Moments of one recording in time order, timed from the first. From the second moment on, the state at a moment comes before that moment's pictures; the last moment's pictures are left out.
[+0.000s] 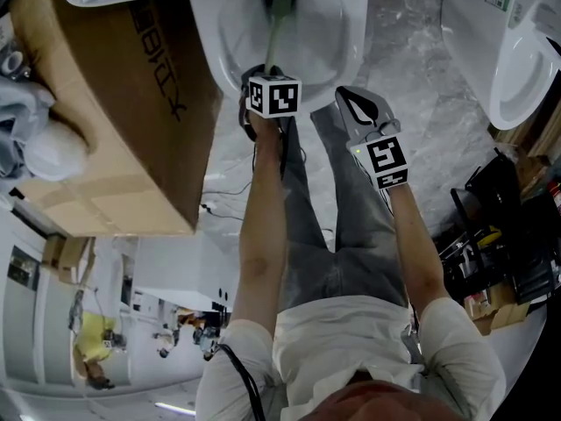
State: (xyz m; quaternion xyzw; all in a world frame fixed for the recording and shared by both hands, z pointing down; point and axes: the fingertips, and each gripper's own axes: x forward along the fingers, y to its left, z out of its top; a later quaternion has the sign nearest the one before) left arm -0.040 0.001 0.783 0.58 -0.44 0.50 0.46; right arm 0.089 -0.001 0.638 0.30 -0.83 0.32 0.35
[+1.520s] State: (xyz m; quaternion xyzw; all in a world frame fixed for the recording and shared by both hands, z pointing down) left arm -0.066 0.073 0.642 0.66 -0.41 0.47 0.44; right arm 0.083 0.032 0.521 0.38 -0.82 0.28 0.32
